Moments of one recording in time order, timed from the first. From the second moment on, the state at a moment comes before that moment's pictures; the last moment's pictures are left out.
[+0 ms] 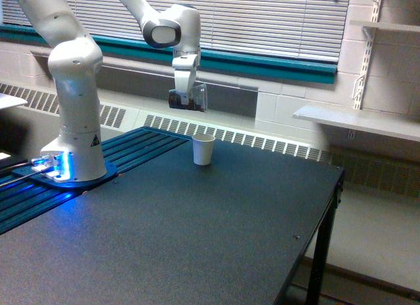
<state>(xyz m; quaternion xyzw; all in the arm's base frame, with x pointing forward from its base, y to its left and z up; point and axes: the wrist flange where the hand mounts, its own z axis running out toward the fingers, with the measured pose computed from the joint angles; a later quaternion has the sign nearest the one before) 0.183 0.289 0.317 -0.98 0.21 0.00 0.05</state>
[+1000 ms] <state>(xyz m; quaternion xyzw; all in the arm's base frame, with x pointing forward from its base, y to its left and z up) 0.178 0.288 0.309 -0.97 0.24 0.01 0.07</state>
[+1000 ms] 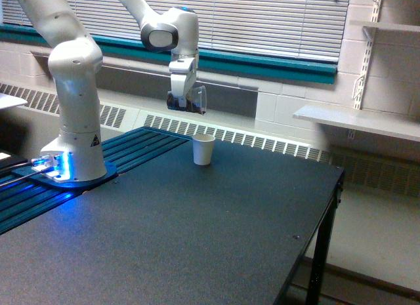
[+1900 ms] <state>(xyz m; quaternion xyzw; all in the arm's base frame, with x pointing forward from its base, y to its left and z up) 0.174 0.284 0.301 -0.96 0.28 0.04 0.09</state>
